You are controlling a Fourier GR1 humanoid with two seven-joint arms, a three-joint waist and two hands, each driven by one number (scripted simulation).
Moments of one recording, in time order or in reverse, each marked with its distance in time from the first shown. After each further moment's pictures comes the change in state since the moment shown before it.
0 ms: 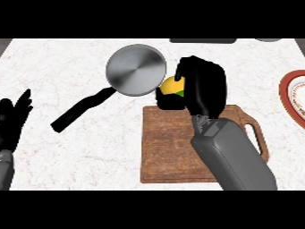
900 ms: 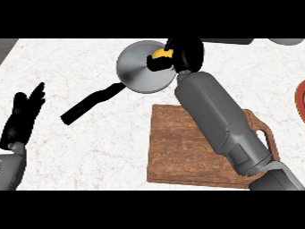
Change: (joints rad) left arm -0.051 -0.039 -0.039 -0.010 -0.025 -0.010 0.012; right arm -0.463 0.012 -0.157 0.896 -0.392 -0.468 -0.221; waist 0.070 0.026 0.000
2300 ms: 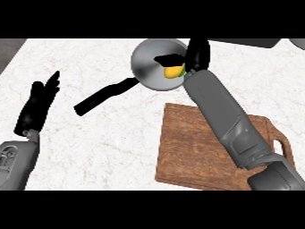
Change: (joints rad) left arm -0.097 -0.032 -0.047 0.022 -0.027 -0.011 0.009; right arm -0.053 0.000 -0.209 0.235 -0.454 -0.244 -0.519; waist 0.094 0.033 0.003
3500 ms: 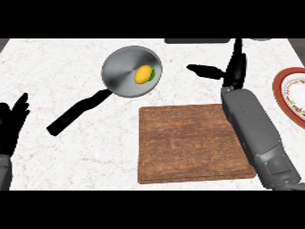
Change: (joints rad) left arm 0.182 0.051 0.117 -0.039 0.028 0.012 -0.015; right arm 0.303 -0.106 -0.094 -0.259 -0.181 0.109 -0.206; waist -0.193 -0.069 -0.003
